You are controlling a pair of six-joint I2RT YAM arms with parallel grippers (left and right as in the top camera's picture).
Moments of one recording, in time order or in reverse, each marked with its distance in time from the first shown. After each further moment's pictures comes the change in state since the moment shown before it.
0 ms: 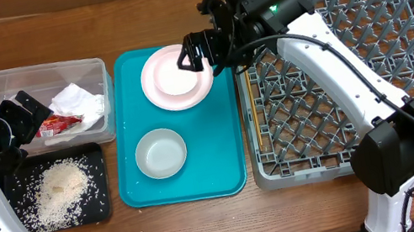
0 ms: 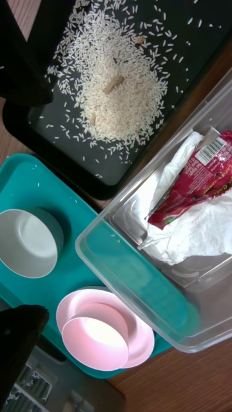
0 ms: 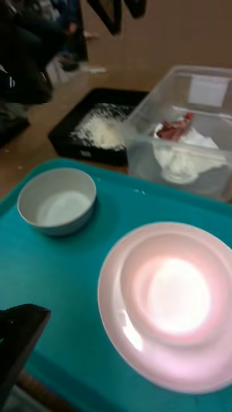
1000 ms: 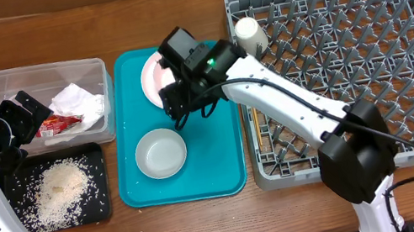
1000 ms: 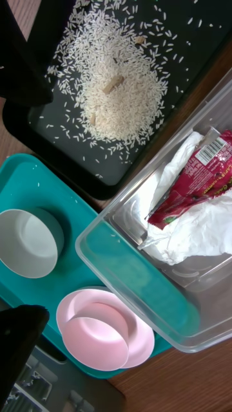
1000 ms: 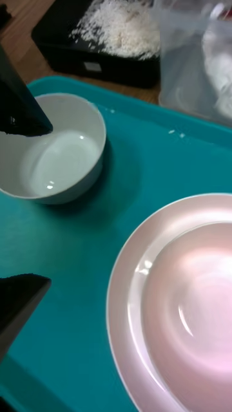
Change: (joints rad) left arm 0.000 0.000 0.000 0.000 0.000 0.000; right arm 0.257 0.097 -0.103 0.090 0.359 0.021
